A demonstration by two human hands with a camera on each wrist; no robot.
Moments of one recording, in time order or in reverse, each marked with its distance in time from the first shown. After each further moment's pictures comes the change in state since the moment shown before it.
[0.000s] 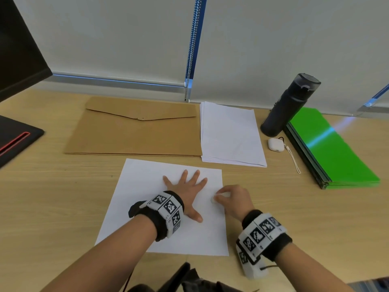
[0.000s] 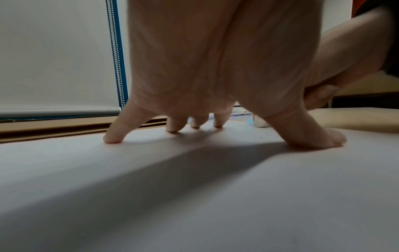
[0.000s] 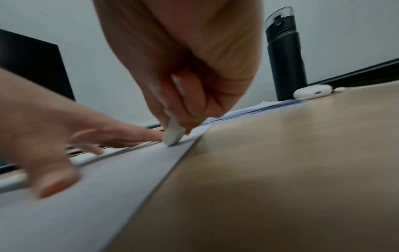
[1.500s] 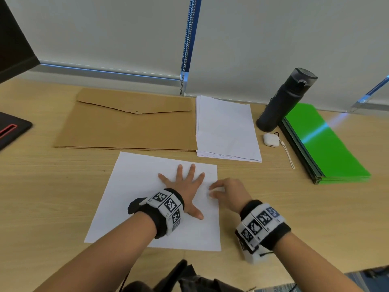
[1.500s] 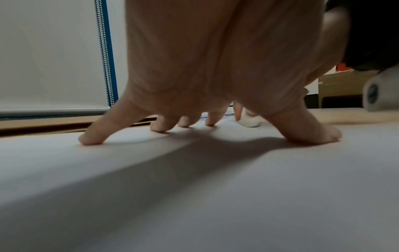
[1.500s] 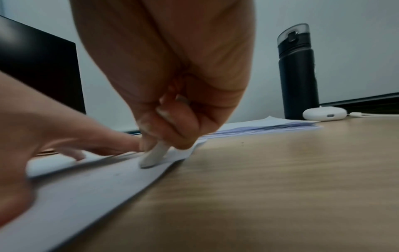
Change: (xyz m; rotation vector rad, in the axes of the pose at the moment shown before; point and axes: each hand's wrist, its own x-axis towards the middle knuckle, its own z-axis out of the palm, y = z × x) left_hand 0.002 0.016 0.001 -0.041 0.009 -0.051; right_hand 0.004 -0.006 -0.015 -0.244 -0.188 -0.106
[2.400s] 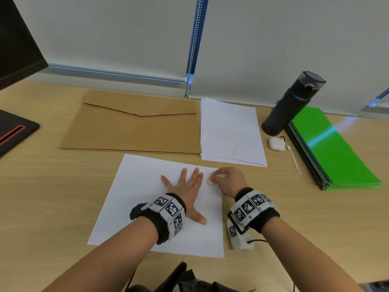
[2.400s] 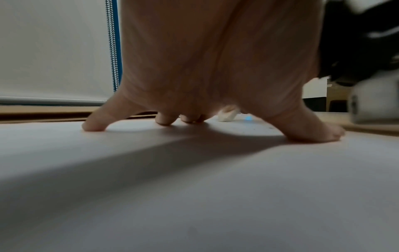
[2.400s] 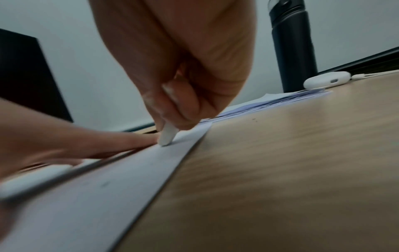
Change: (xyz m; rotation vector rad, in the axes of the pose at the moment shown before) left_hand 0.000 -0.007 0.004 -0.010 -0.004 -0.009; right_hand 0.038 -0.011 -0.003 0.298 0.162 0.129
